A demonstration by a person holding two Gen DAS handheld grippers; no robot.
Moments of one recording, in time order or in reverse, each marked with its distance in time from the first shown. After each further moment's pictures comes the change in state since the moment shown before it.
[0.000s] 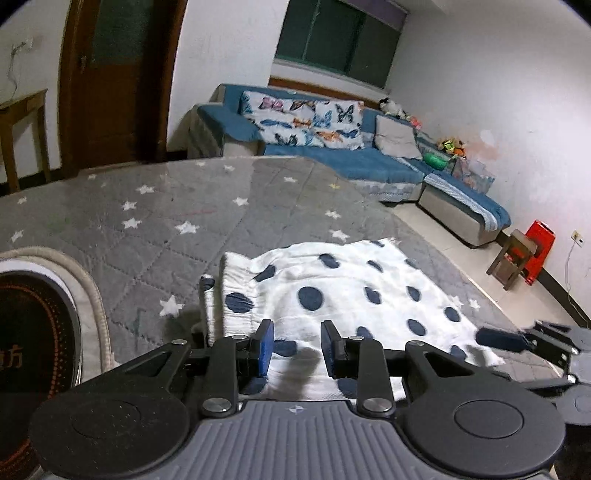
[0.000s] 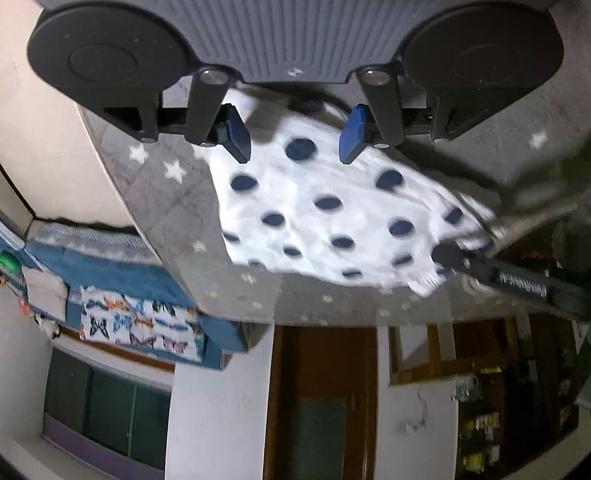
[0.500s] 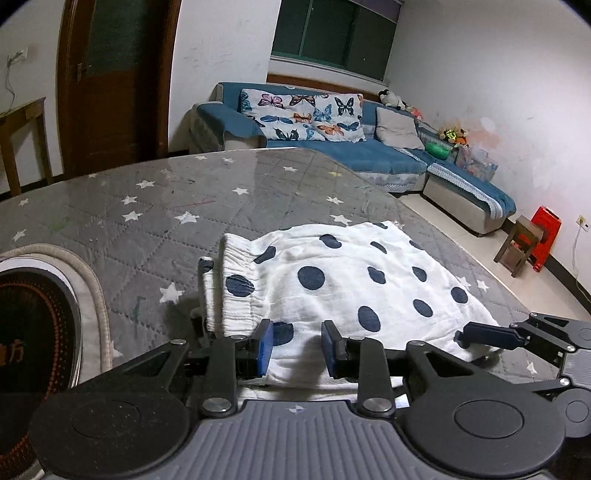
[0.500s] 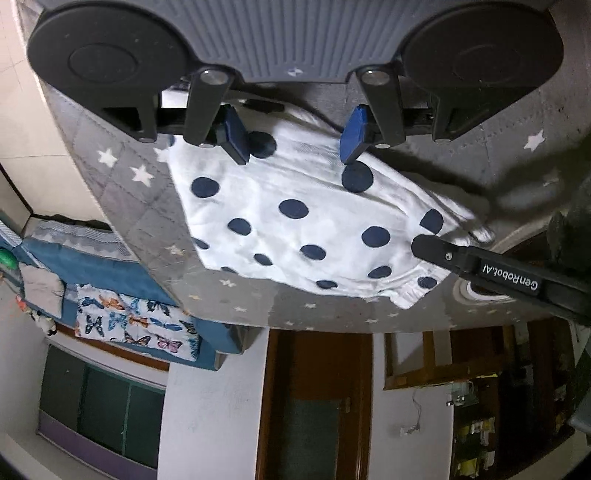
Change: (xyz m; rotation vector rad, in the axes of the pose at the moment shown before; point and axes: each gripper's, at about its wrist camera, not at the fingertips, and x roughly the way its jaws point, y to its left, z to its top) left arm 0.007 -0.001 -0.012 0.031 0.021 0.024; right arm 0.012 0.022 -0.011 -0.018 0.019 -0.019
